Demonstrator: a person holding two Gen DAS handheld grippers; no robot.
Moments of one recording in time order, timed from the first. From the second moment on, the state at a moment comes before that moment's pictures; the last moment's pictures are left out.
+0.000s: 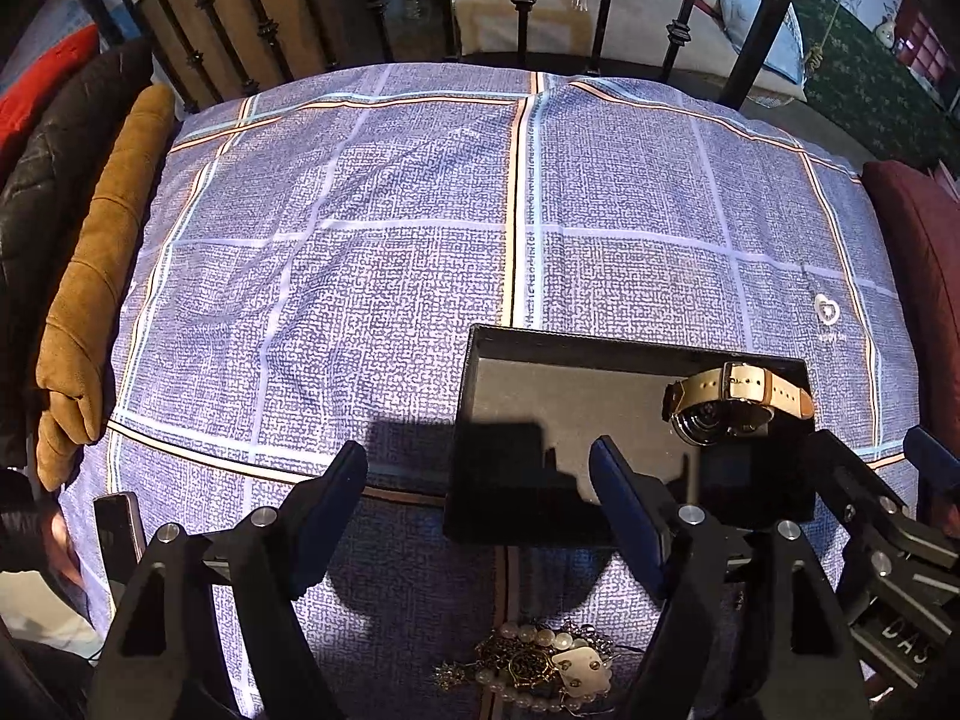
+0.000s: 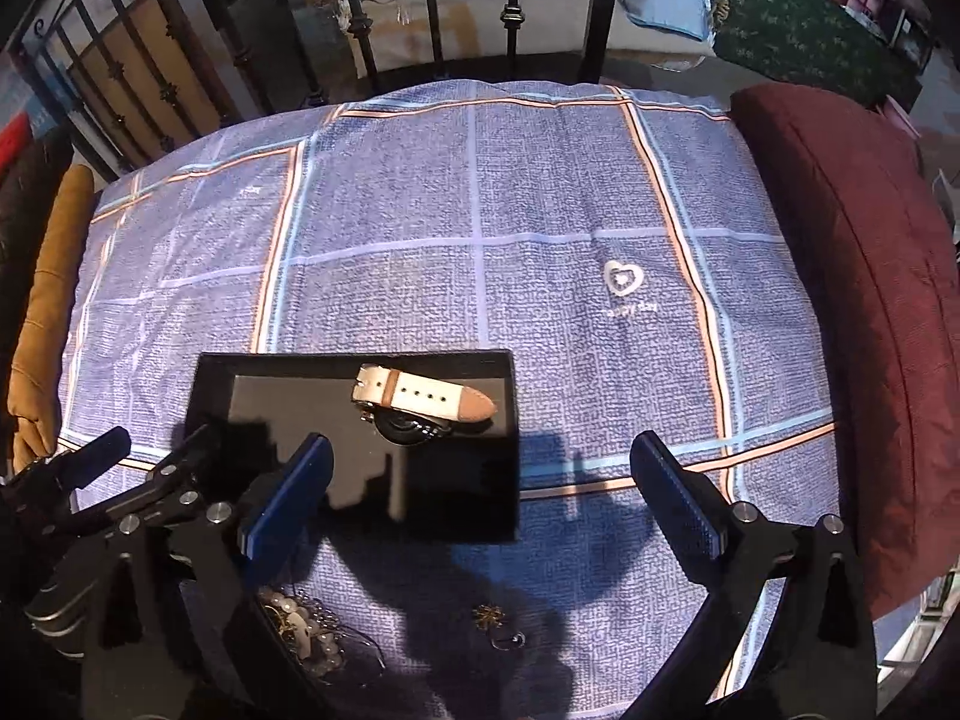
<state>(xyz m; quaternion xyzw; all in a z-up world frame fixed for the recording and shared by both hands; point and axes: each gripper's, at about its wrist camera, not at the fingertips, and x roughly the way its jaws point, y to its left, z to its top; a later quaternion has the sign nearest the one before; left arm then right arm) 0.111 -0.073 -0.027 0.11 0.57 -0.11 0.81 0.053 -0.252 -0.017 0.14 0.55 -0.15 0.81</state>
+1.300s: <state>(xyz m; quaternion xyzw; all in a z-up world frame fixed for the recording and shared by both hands) 0.069 -0.062 -0.003 0.14 0.56 -0.11 0.81 -0.002 -0.241 -0.004 0.13 0.56 -0.16 0.80</state>
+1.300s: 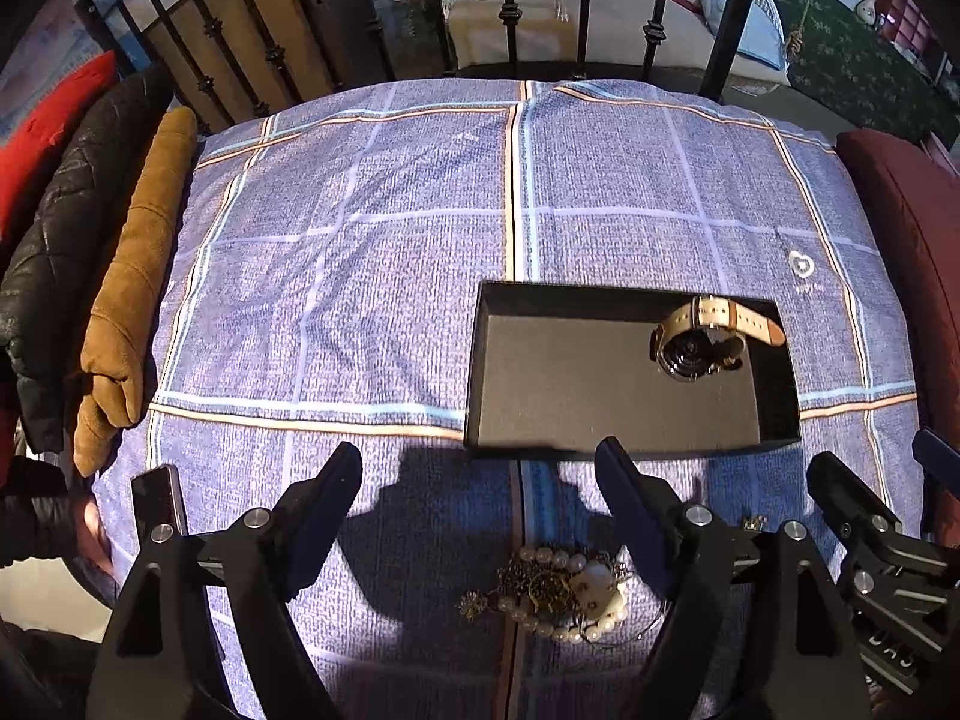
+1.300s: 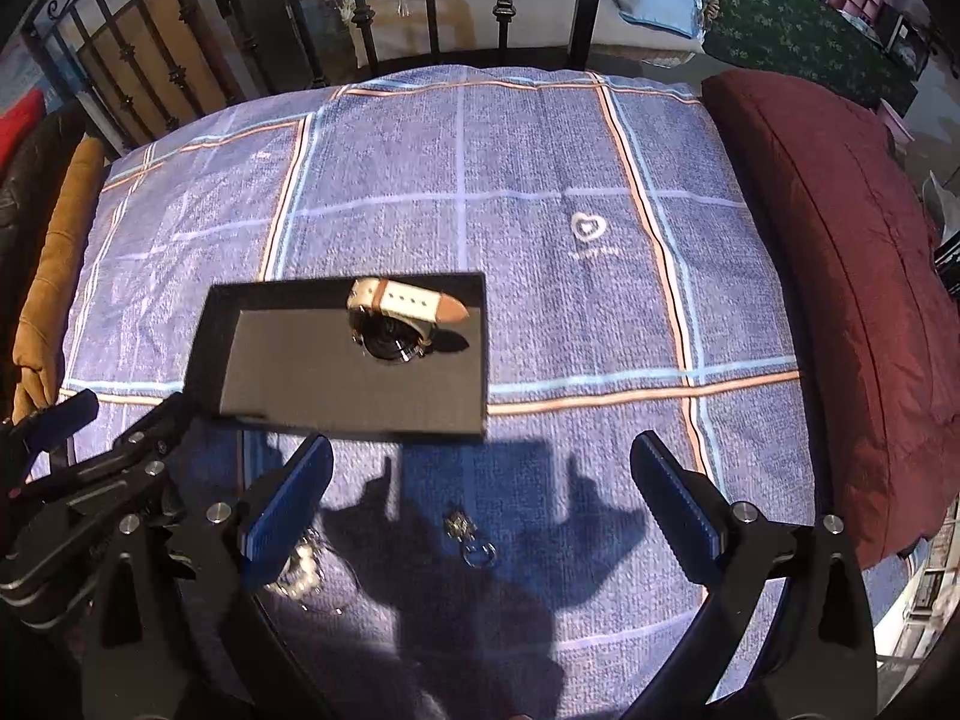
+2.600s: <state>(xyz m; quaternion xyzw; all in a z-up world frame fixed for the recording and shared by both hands) 0.022 -0.044 -0.048 0.15 0.61 -0.11 0.77 -0.036 -0.235 -0.089 0.18 0.61 -0.10 0.76</state>
